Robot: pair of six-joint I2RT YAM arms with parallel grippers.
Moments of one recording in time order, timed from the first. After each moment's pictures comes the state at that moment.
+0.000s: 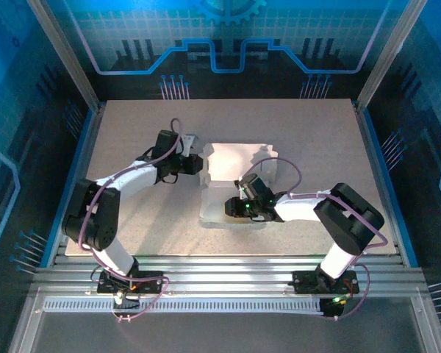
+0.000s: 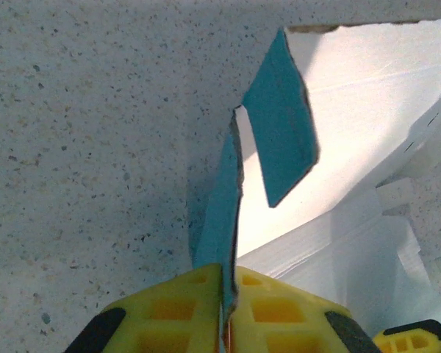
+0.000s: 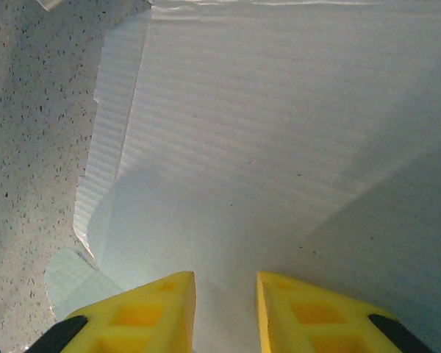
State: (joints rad) left arm -0.29 1.65 0.98 -0.13 0.38 -0.24; right arm 0.74 1.67 0.70 0.10 -0.23 0.70
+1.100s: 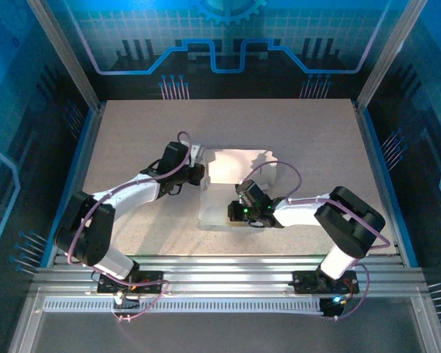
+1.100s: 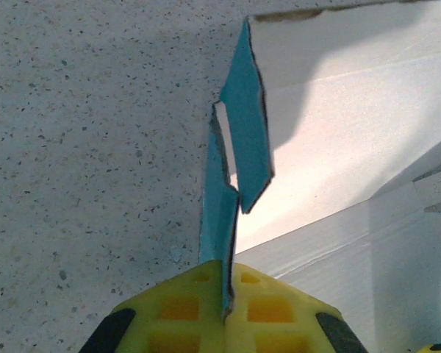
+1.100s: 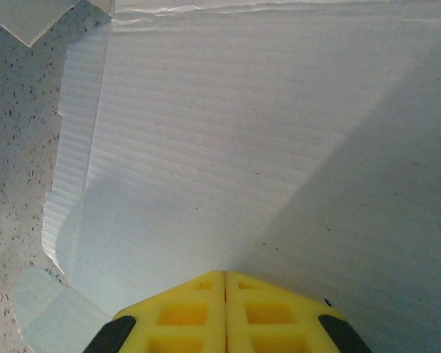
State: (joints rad) left arm -0.41 1.53 0.85 -0.08 0.15 -0.24; right arm 0.81 1.65 0.67 0.11 -0.09 0.79
